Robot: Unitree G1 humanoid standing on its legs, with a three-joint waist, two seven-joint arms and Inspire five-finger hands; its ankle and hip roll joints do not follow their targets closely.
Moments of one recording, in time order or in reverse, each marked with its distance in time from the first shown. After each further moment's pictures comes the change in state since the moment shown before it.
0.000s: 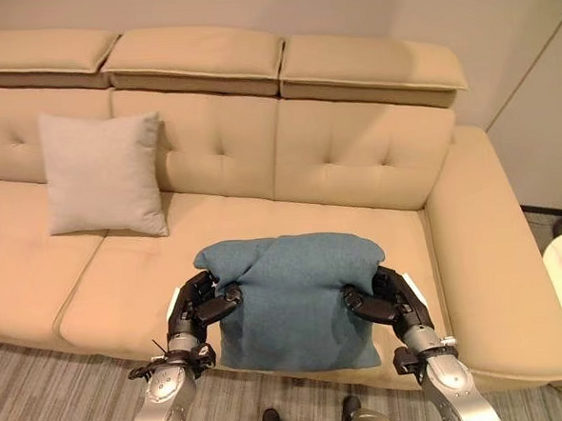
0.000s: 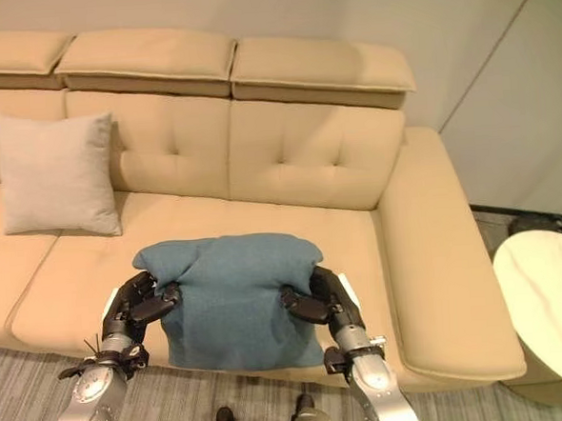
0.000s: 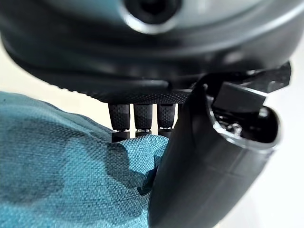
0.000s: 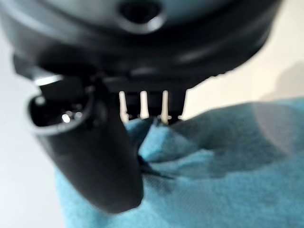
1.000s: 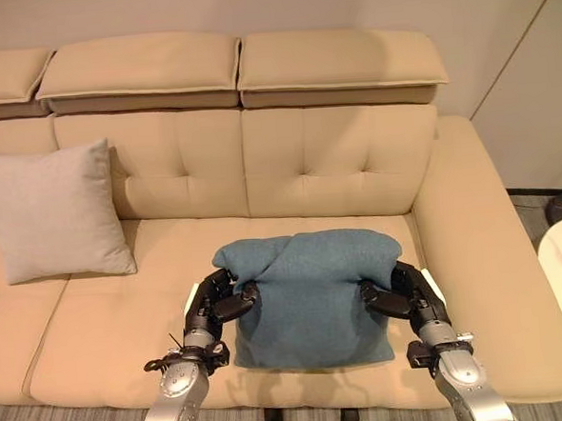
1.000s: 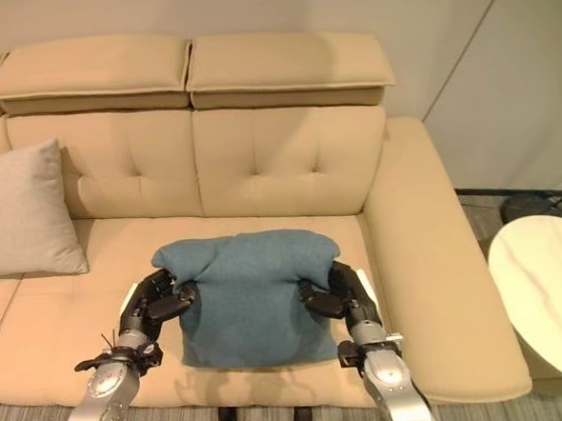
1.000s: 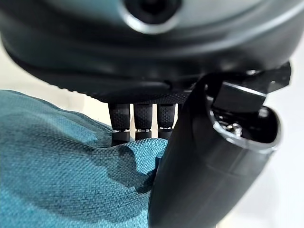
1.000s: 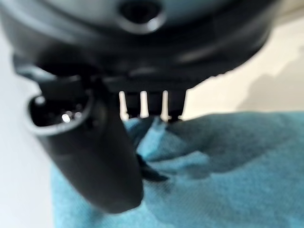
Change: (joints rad) left arm -0.091 0.004 -0.047 -0.010 0.035 0.011 0.033; right arm -0.094 -0.038 -0.011 0.031 -0.029 0.011 -0.077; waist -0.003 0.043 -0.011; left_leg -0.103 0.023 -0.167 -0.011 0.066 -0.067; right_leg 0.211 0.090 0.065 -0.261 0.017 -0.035
